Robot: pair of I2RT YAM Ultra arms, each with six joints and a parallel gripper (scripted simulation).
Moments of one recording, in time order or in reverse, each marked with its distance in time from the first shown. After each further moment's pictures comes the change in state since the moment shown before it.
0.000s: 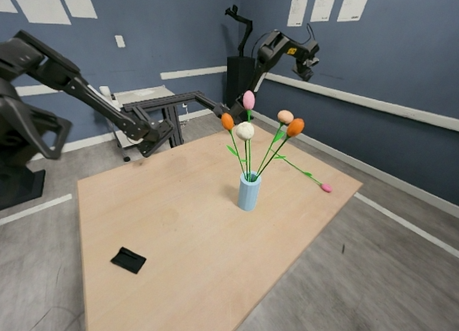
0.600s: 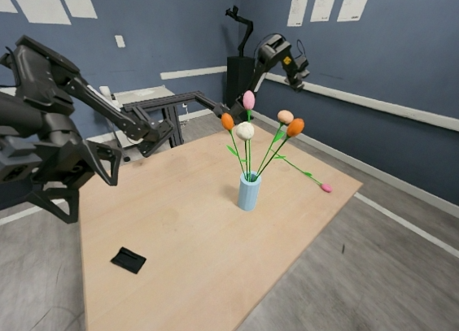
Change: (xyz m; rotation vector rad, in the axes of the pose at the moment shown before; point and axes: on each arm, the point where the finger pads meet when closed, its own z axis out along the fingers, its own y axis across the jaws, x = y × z) left arm 0.063 0.001 0.045 -0.001 -0.035 0.000; right arm 0.065 0.001 0.046 -0.001 -0.031 0.000
